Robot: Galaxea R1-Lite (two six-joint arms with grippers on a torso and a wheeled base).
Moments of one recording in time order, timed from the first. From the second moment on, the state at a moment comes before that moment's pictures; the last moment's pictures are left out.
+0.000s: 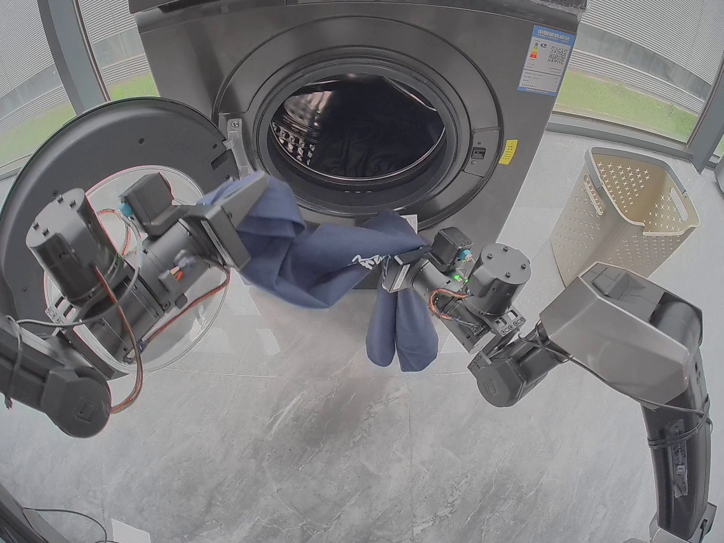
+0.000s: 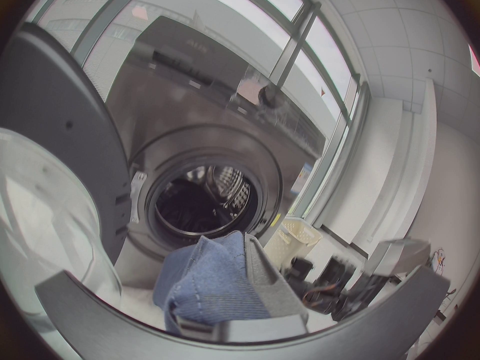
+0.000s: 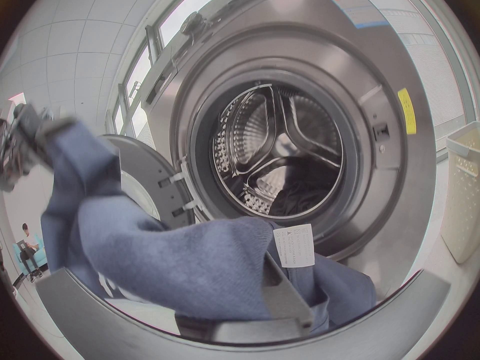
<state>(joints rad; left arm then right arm) -0.44 1.67 -0.66 -1.31 -0.14 -0.24 0.58 2.42 -1.29 -1.46 0.00 0.11</state>
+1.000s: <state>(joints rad) -0.43 1.99 -0.47 -1.55 -0.15 -0.18 0.58 2.28 -1.28 -1.46 -0.01 0.13</state>
